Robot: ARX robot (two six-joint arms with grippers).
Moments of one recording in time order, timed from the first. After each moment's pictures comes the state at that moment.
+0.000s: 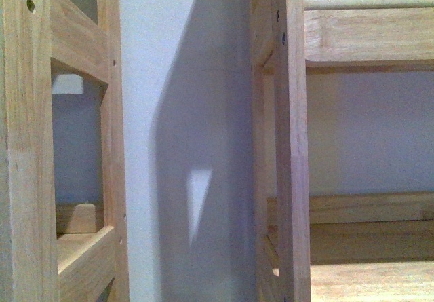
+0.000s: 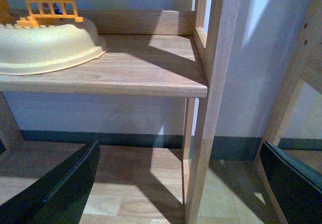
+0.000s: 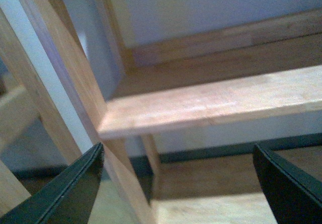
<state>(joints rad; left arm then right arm) 0.00 0.00 0.01 0.00 0.00 0.00 0.03 0.17 0.21 -0.04 0.01 0.15</state>
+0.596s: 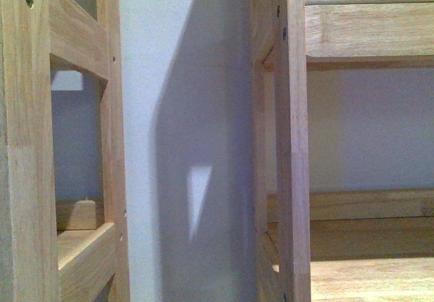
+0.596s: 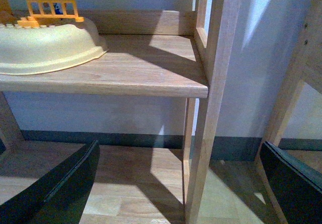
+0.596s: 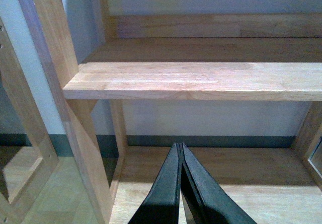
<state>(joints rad) 0.00 0.00 0.01 0.00 0.00 0.00 0.00 0.07 0.08 -0.01 0.00 0.01</state>
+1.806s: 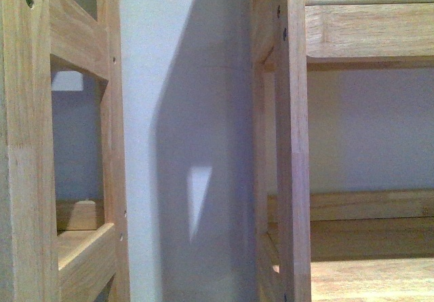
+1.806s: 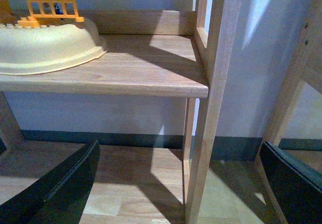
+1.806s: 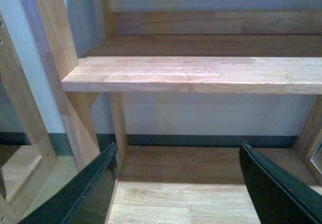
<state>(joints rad) 0.00 0.00 0.01 0.00 0.00 0.00 0.00 0.01 0.01 0.00 0.00 0.00</state>
